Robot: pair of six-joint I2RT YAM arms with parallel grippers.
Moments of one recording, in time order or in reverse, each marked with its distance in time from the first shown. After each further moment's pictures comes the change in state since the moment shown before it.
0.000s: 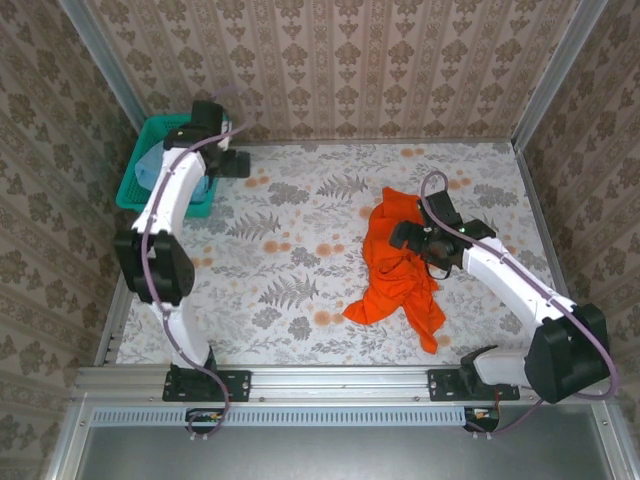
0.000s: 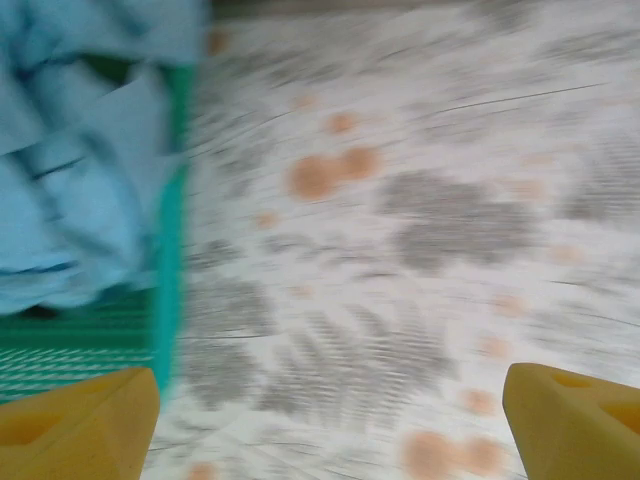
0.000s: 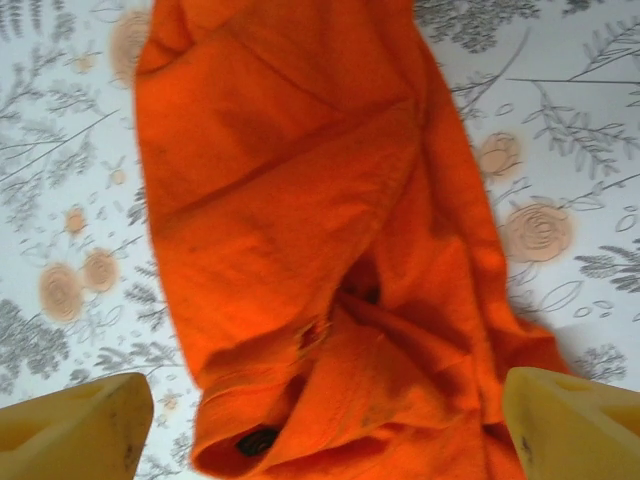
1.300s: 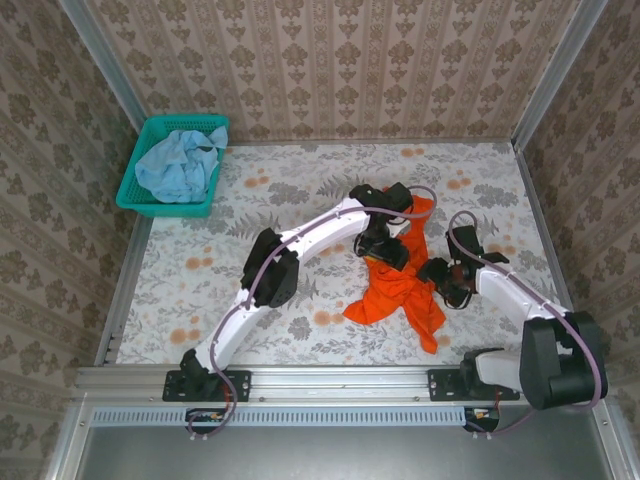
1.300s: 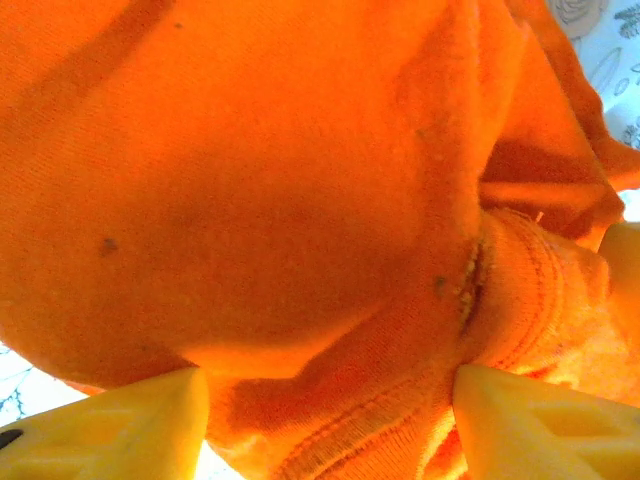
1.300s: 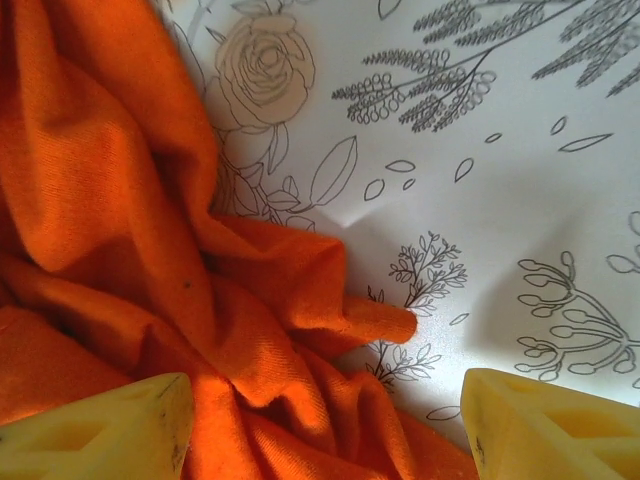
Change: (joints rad) left arm -0.690 0.684 0.457 -0.261 0.294 -0.193; right arm -0.198 -0.060 -0.350 0.111 -0.182 0.058
